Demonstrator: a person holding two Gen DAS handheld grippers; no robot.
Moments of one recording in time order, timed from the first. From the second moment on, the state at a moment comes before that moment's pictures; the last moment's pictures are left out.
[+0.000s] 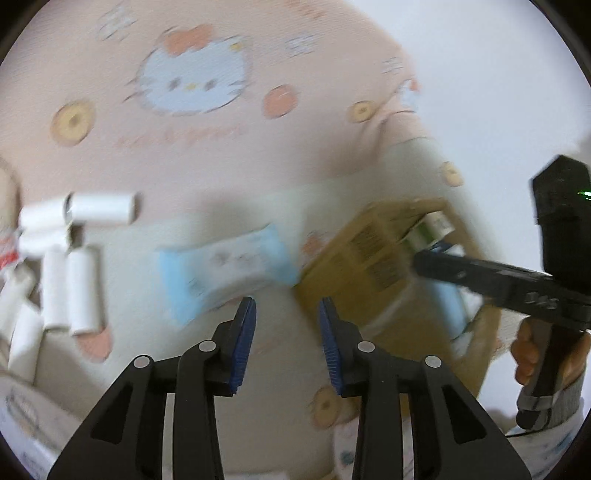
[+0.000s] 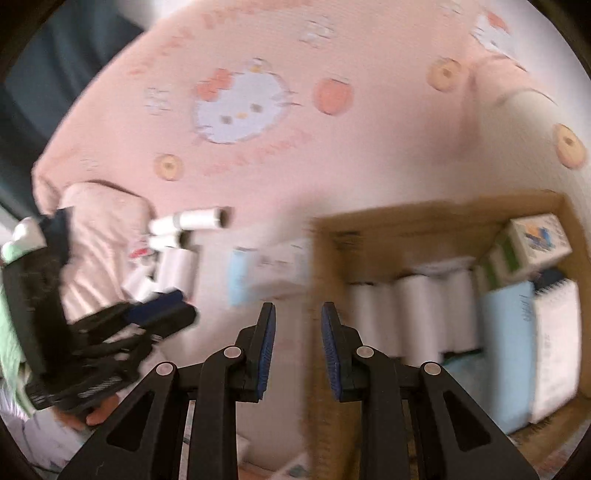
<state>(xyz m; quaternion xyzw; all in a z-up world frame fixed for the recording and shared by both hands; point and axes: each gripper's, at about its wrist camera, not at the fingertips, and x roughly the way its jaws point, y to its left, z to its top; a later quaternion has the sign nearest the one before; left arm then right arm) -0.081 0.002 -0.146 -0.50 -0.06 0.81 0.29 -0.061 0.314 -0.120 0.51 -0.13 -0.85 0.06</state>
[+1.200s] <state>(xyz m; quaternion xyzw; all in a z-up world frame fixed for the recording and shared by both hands) -0.141 -0.124 -0.223 -0.54 -0.07 0.82 0.17 -0.109 0.112 -0.186 0.43 -0.02 -0.90 0.11</state>
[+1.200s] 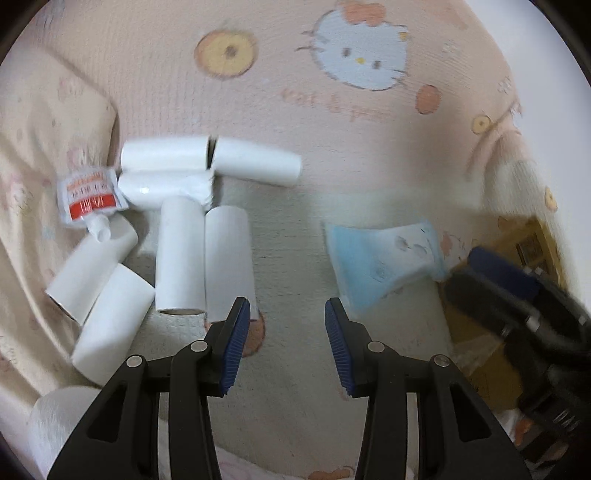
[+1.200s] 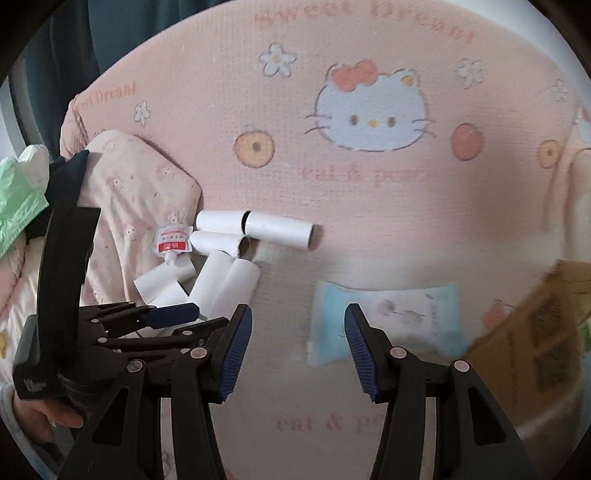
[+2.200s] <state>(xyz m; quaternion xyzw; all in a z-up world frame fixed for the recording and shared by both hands) -0.198 -0.160 -0.279 -0.58 -0.20 0.77 0.17 -0.182 0.067 -0.297 0.54 -0.08 -0.82 0.17</state>
